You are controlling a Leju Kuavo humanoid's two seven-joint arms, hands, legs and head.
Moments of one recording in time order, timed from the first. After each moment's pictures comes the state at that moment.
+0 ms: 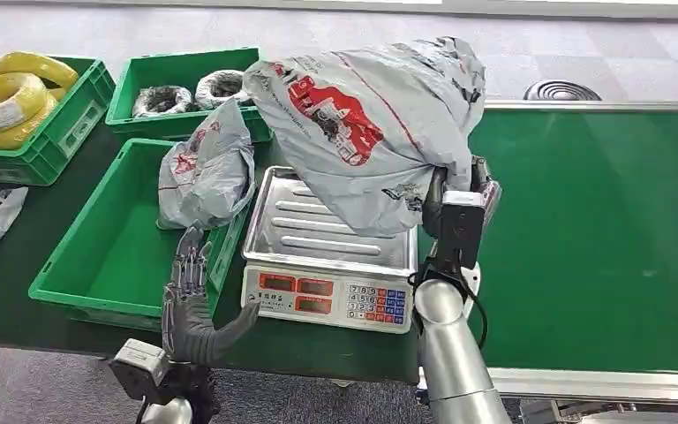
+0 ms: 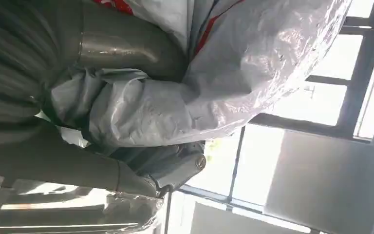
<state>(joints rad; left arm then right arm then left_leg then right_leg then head) 0.00 -0.17 -0.33 -1.55 0.01 0.24 -0.70 -0.44 0.29 0.15 -1.10 0.50 -0.70 -0.50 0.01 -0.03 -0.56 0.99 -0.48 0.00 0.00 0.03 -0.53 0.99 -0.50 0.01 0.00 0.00</state>
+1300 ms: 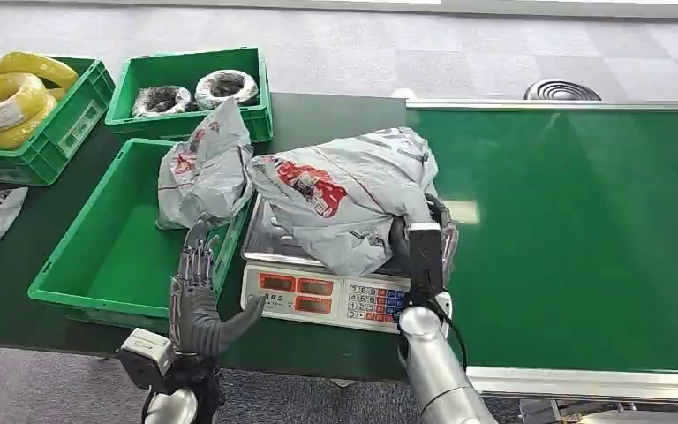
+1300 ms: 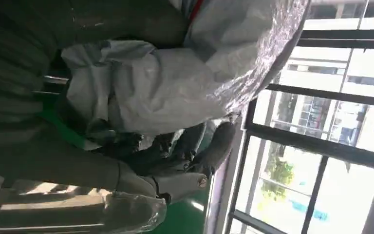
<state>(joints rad) -0.04 -0.17 -0.35 -1.53 0.03 0.24 -0.69 -0.45 0.30 0.08 -0.70 0.39 -0.68 -0.63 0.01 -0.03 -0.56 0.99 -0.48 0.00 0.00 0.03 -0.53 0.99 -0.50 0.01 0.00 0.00</state>
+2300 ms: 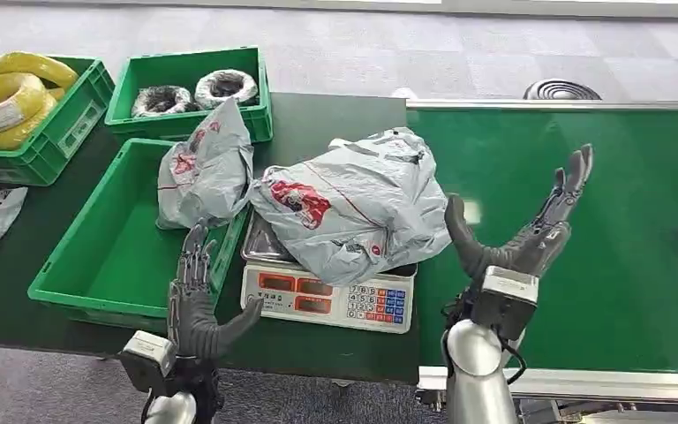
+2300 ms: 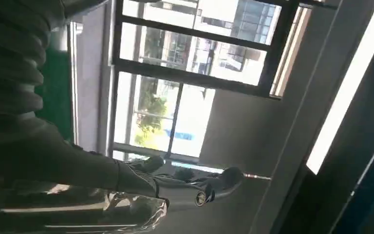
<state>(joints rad) -0.03 -0.16 -0.35 -1.52 0.01 0.29 -0.70 -0.20 0.28 0.13 -1.52 0.58 -0.70 -0.67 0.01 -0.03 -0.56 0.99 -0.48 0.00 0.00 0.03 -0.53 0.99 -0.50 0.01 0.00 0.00</state>
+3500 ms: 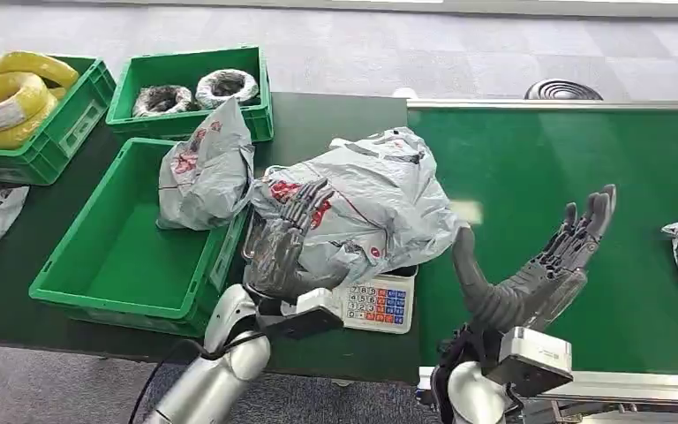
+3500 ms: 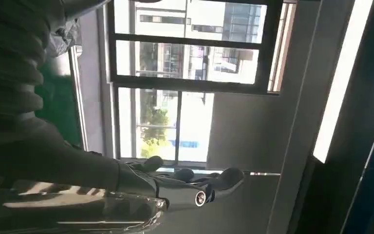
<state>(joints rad) -0.43 -0.23 -0.54 -1.09 -0.73 0.49 -0.46 -0.05 0.32 0.21 -1.67 0.50 -0.70 -0.70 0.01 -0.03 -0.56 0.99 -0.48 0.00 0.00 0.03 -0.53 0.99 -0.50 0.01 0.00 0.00</state>
